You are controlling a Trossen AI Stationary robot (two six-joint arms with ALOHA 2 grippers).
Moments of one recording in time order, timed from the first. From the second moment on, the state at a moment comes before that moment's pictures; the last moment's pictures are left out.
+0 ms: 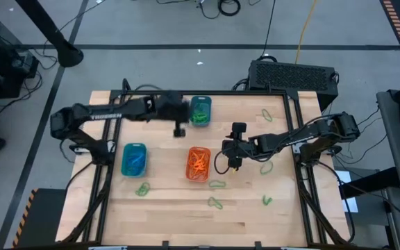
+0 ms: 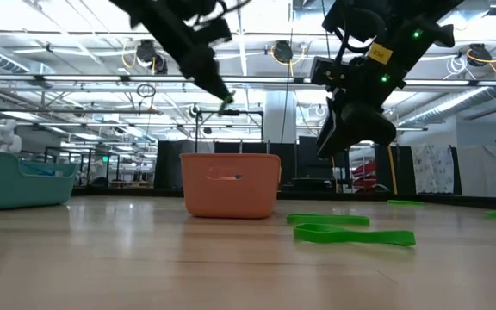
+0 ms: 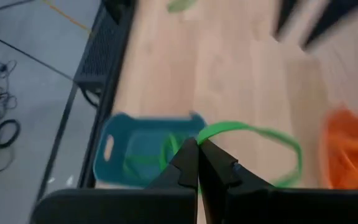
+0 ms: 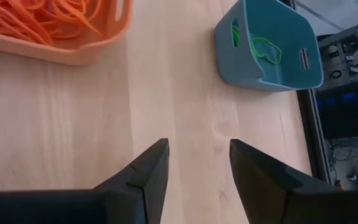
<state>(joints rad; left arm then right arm) 0.29 1.49 1.15 -0.39 -0.05 0.40 0.09 1.53 0.86 -0.31 0.58 -0.11</state>
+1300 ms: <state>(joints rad) 0.59 1.88 1.15 -0.05 0.11 0.11 0.05 1.53 0.86 0.03 0.75 -0.30</state>
